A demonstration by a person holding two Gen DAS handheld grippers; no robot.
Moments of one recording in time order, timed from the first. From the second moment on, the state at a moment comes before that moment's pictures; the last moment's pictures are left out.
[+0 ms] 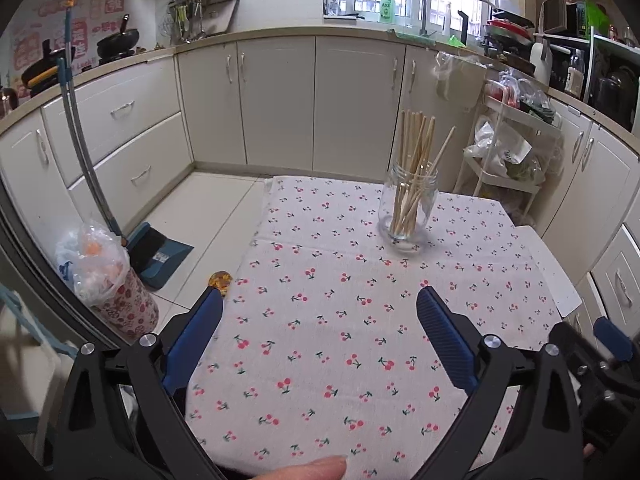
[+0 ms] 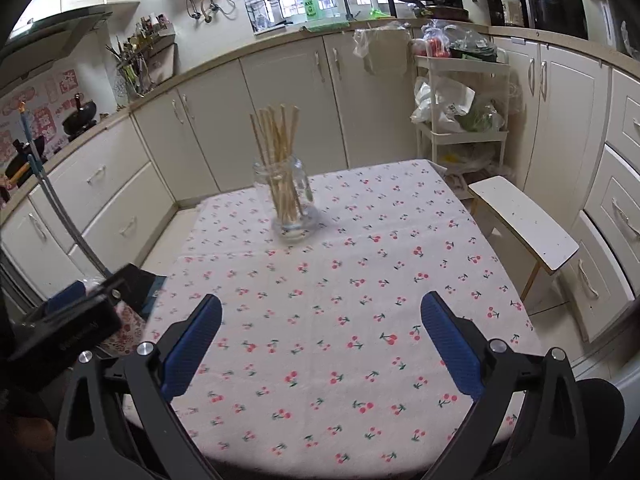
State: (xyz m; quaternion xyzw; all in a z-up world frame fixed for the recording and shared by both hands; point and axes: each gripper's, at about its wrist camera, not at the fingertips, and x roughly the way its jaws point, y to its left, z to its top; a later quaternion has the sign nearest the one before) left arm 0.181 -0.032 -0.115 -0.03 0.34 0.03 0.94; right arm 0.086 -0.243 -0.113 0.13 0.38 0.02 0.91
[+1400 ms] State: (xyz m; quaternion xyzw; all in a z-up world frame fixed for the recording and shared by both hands) left arm -0.024 -0.001 -0.016 -0.02 0.32 0.02 0.95; right arm -0.080 -0.211 -0.008 0.13 0.37 0.05 0.92
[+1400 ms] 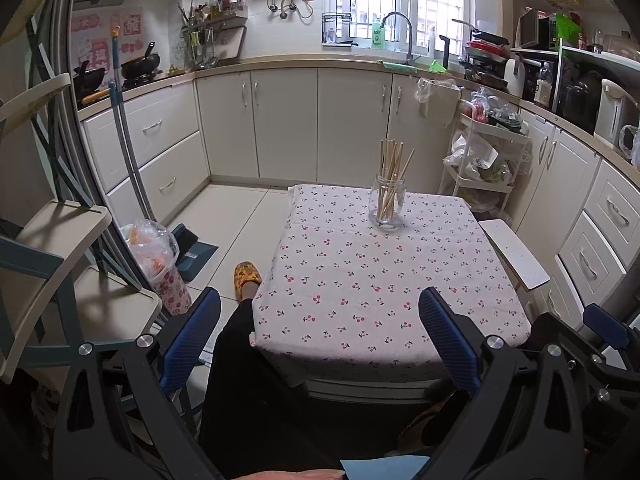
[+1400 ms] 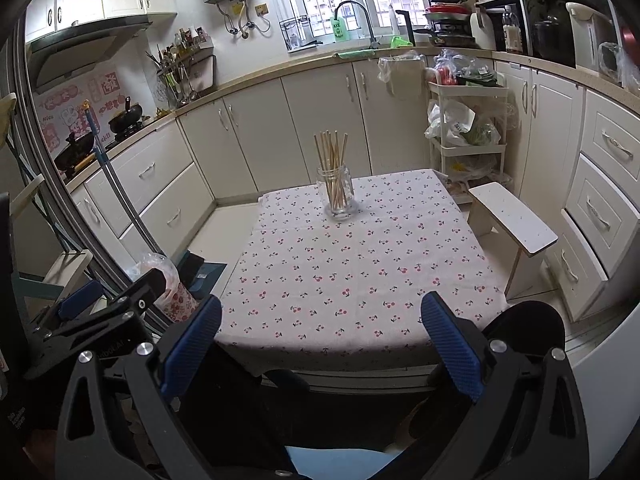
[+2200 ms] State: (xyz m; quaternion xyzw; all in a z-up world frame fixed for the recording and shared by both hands) left arm -0.024 0.001 -0.015 -0.02 0.32 0.02 0.95; right arm -0.081 -0.209 -0.008 0.13 0.37 0.05 0.92
